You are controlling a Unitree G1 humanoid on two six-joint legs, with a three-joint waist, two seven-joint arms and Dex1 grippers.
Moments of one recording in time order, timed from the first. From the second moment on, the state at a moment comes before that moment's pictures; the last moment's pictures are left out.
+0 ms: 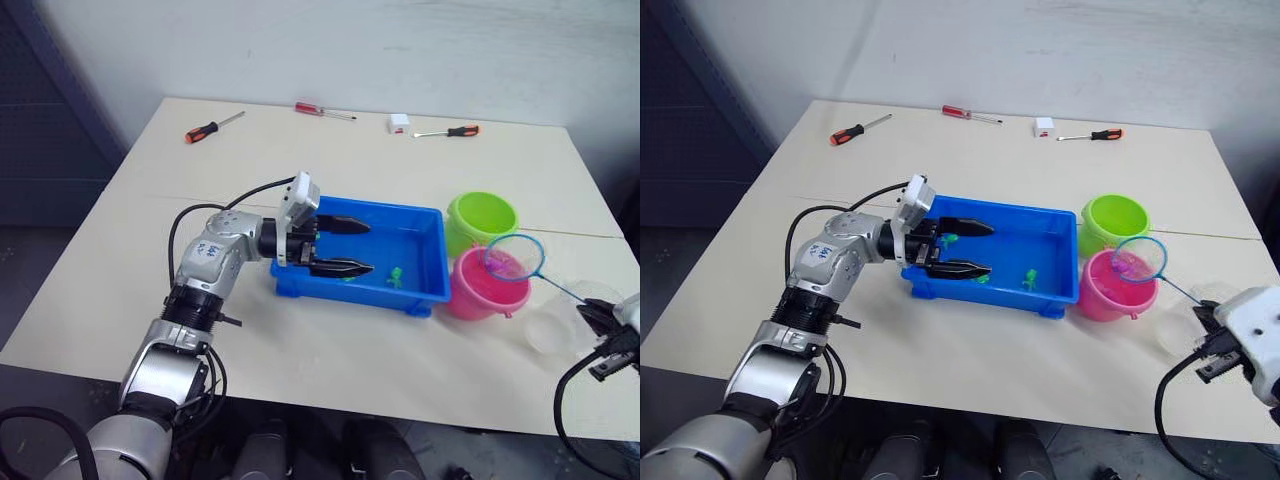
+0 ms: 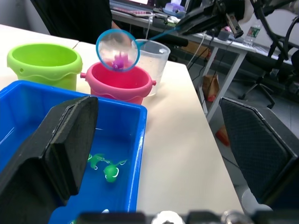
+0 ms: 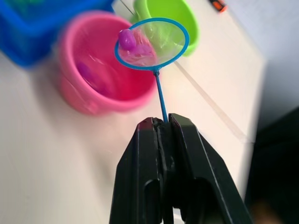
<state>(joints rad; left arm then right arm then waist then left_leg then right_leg) -0.86 0.32 -0.16 0.36 -0.42 0.39 -1.24 0.59 -0.80 -0.83 -0.81 0.06 0.46 0.70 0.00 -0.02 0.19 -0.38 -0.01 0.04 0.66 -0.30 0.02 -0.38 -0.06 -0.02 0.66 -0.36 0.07</state>
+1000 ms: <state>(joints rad) -0.71 0.45 -0.16 0.25 -0.31 0.37 -1.19 -0.02 -1.05 -0.27 -0.37 -0.15 -0.08 0.81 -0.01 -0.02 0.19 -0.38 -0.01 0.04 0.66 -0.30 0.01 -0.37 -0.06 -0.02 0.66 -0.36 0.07</state>
